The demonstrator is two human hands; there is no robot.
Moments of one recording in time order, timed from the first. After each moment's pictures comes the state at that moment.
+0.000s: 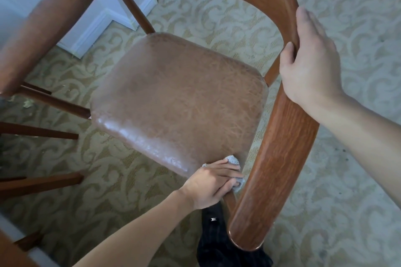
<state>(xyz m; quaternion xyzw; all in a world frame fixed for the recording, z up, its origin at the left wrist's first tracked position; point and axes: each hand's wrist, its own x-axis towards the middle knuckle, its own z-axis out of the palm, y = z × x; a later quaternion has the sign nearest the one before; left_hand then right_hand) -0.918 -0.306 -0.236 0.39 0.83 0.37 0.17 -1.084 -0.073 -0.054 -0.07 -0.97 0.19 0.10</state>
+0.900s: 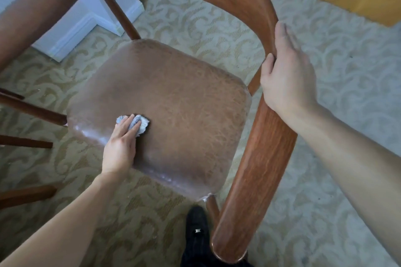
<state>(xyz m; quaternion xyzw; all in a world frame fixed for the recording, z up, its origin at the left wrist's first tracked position) -1.004 -0.447 -0.249 0.02 0.98 0.21 -0.02 -1.086 -0.077 -0.056 -0.07 -0.98 0.15 0.11</state>
